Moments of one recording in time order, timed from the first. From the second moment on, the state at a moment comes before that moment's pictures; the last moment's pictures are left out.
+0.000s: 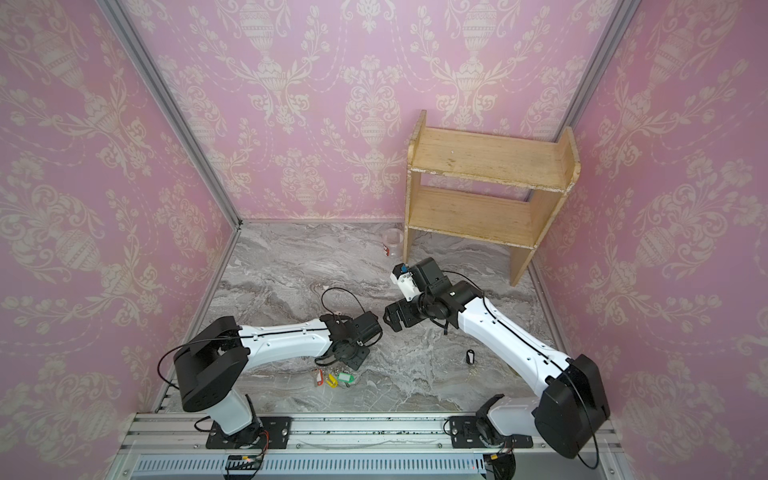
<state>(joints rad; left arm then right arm) -0.98 1.70 0.99 -0.68 -0.17 -0.38 0.57 1.32 1.07 -0.72 -0.23 0.13</state>
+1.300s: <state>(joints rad) -1.01 1.70 1.02 -0.73 -0.13 -0.51 0.56 1.25 1.03 -0.69 -0.25 0.12</state>
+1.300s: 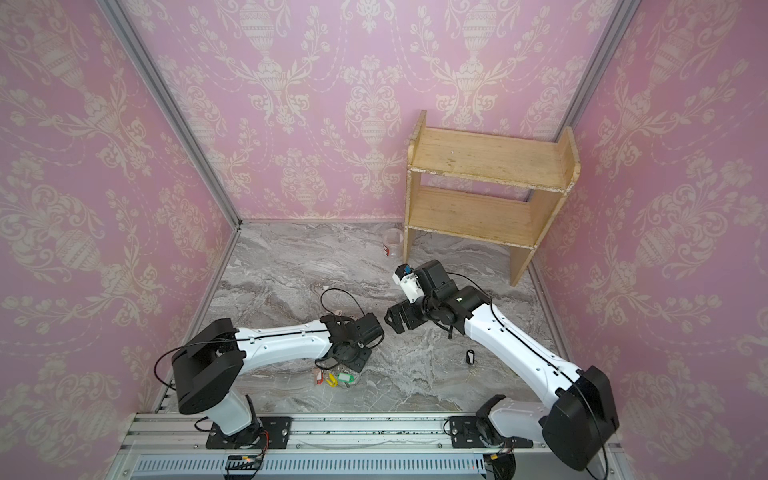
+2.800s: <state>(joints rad) -0.96 1.32 1.13 -0.84 -0.24 -0.29 0.56 1.14 0.98 -0.60 -0.35 0.06</state>
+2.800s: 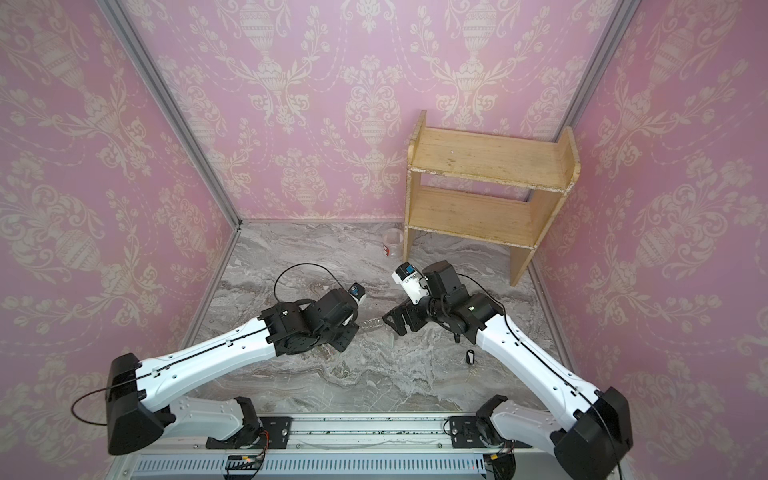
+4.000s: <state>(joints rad) -0.94 1.12 1.29 -0.81 0.19 0.23 0.61 1.03 1.08 -0.52 -0.72 -0.32</state>
